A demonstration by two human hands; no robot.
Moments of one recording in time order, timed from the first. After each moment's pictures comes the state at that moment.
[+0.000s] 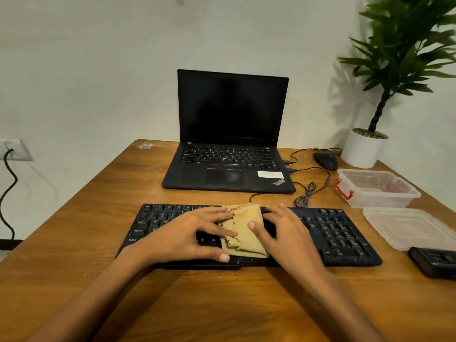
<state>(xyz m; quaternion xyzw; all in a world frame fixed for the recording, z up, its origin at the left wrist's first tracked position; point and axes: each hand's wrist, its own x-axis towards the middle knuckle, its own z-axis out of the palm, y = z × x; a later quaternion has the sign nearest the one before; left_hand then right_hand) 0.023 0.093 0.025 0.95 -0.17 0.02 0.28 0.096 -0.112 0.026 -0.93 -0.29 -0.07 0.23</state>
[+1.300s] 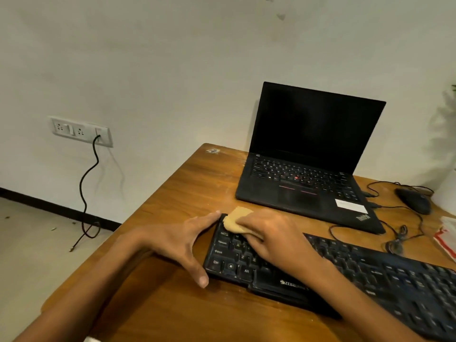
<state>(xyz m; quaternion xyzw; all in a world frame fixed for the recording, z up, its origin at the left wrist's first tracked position) -0.046 0.227 0.027 0.94 0.04 -0.15 0.31 0.088 0.036 0.032 -0.75 -0.63 -0.13 0.15</state>
